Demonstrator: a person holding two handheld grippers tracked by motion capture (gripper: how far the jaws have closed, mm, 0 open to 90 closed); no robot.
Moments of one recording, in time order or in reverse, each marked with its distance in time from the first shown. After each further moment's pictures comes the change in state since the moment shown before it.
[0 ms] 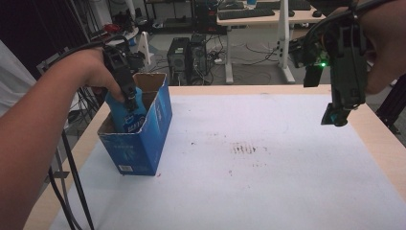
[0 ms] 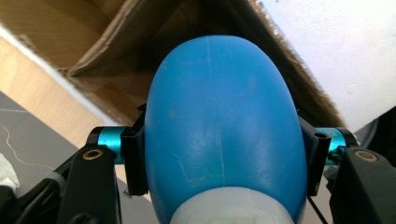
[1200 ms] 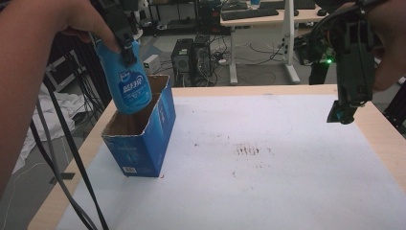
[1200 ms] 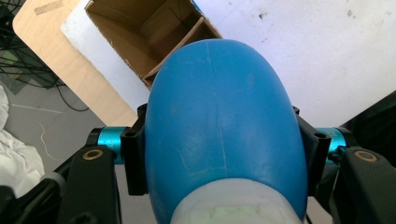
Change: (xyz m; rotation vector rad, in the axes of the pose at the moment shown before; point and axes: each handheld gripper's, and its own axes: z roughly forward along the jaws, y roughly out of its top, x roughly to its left) left arm -0.018 0.006 -0.120 -0.089 0.091 -0.048; right arm -0.003 -0.006 -0.003 -0.017 -0.009 -0.001
